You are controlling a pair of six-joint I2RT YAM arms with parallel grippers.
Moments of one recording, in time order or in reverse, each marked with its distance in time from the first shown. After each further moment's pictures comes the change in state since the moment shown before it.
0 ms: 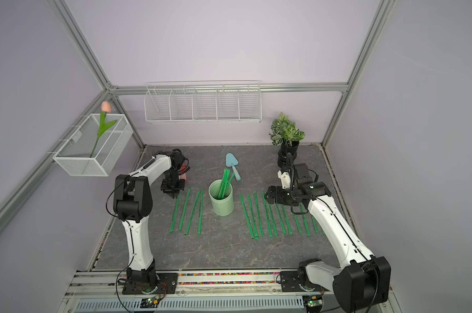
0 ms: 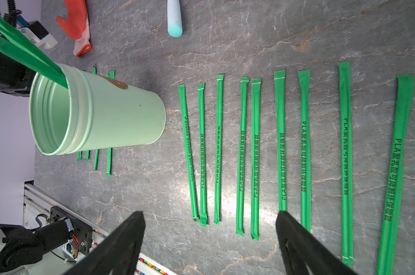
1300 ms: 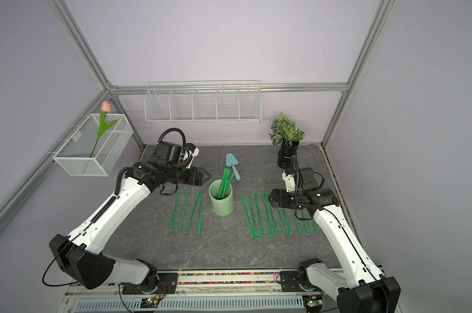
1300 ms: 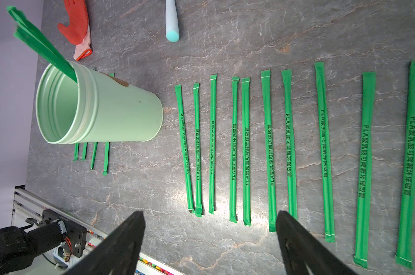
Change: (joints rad) left arm -0.328 -0.674 -0.238 0.439 0.326 0.012; right arm 0.000 -0.108 -0.006 -0.058 0.046 0.004
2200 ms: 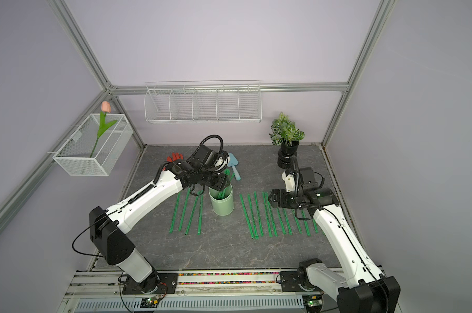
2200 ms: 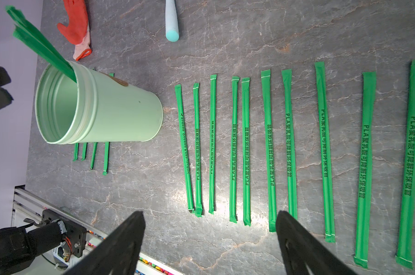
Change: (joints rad) left arm -0.232 0.241 0.147 0.000 -0.129 0.054; right arm 0.000 0.005 -0.001 0.001 0.000 0.000
